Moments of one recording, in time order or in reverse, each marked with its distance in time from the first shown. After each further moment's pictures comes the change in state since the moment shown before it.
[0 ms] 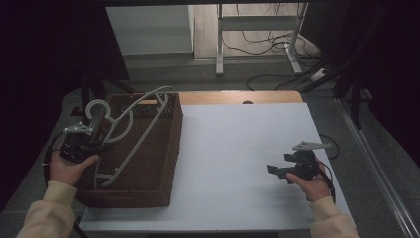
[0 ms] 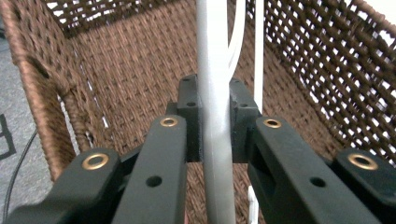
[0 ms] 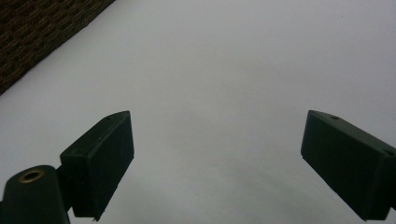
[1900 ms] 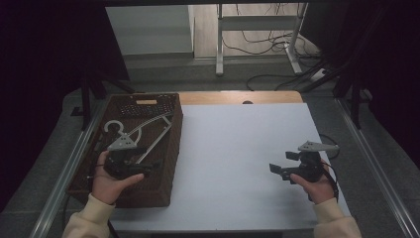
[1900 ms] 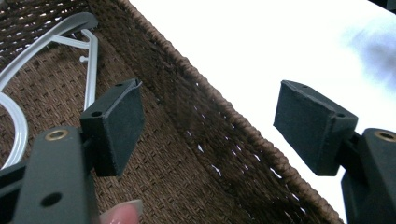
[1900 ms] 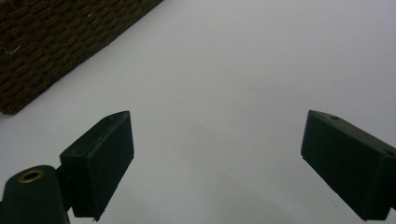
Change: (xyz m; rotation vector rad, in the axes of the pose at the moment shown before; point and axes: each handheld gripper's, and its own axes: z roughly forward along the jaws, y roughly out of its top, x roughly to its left) left arm -0.126 0.020 0.022 -0.105 -0.142 0.121; right arm 0.004 0.002 -0.016 -0.082 0.039 -0.027
